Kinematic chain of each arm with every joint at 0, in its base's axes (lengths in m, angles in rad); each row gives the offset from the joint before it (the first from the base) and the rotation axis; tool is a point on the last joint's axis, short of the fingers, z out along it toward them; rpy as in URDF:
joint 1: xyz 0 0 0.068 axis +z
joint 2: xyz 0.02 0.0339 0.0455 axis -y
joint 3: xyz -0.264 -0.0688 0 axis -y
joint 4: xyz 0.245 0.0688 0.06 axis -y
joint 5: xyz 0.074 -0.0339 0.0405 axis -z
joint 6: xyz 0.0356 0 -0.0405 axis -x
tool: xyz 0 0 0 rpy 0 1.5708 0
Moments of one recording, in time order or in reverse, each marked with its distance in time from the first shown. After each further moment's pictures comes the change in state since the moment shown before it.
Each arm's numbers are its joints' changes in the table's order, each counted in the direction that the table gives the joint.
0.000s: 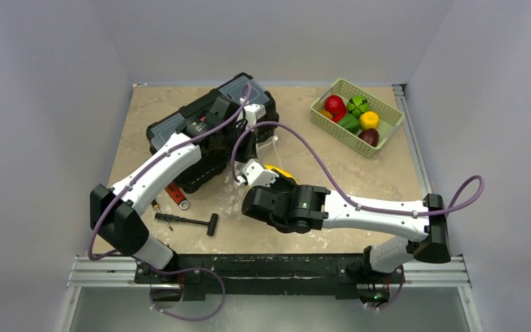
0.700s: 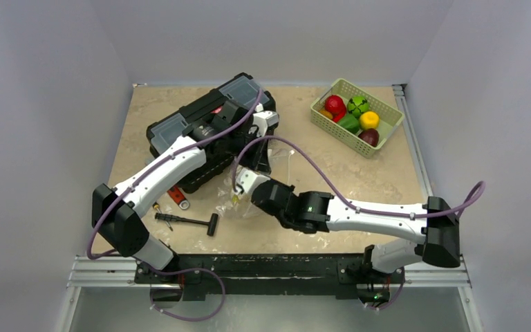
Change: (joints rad) left arm -0.066 0.005 -0.001 0.024 0.164 -0.004; right arm -0.060 0.064 -0.303 0.576 -0.249 0.389
